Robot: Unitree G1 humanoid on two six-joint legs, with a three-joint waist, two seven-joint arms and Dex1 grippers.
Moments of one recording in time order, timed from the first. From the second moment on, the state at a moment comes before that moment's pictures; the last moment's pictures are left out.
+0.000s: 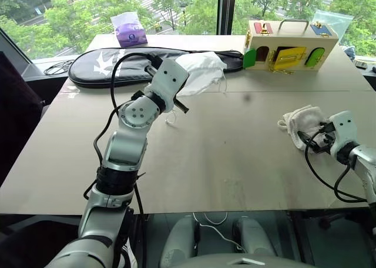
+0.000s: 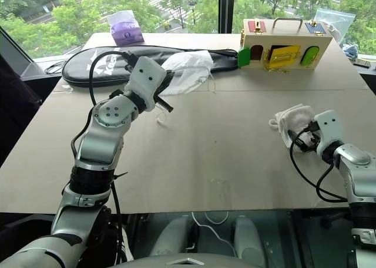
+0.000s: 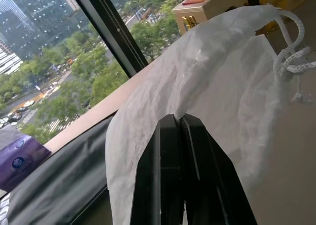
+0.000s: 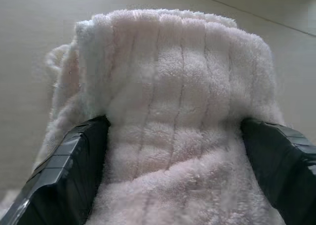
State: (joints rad) left arm -0.61 0.41 -0.09 -0.20 0.09 0.50 -0.44; right arm -0.25 -0.70 -0.21 0.22 0.23 0.37 0.50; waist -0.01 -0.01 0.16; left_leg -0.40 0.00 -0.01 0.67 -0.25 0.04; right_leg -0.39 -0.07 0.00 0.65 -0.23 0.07
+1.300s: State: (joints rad) left arm -0.70 0.31 0.11 -0.23 -0.37 0.78 -0.56; right arm -0.22 -0.64 -0.32 -0.31 0.90 1.07 0.74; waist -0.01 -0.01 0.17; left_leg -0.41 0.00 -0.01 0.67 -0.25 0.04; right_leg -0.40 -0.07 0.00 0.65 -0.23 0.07
